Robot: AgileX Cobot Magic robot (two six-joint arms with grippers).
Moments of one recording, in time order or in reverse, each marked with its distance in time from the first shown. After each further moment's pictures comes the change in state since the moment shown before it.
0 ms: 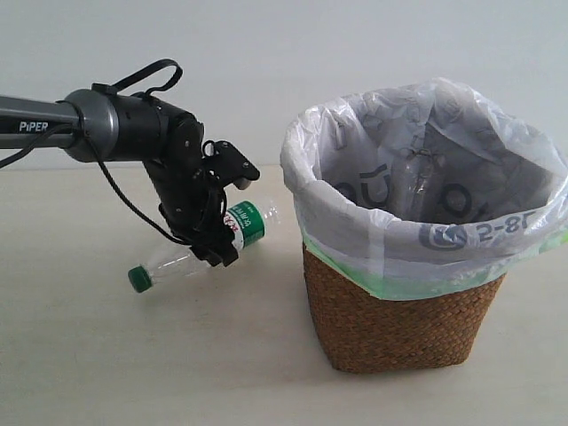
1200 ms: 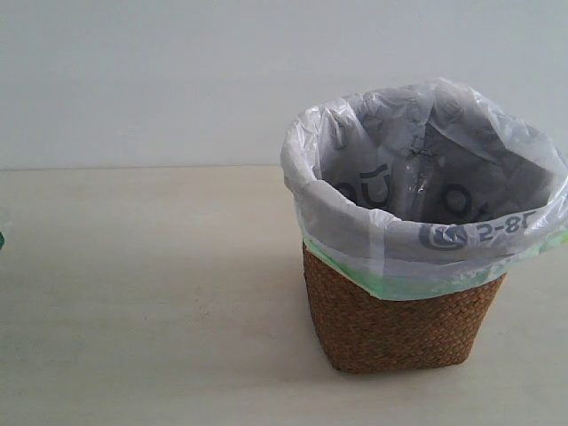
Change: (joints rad) left arm 0.545 -1.110 0.911 -0.339 0.104 -0.192; right arm 0.000 0.000 0.000 0.000 0.000 0.000
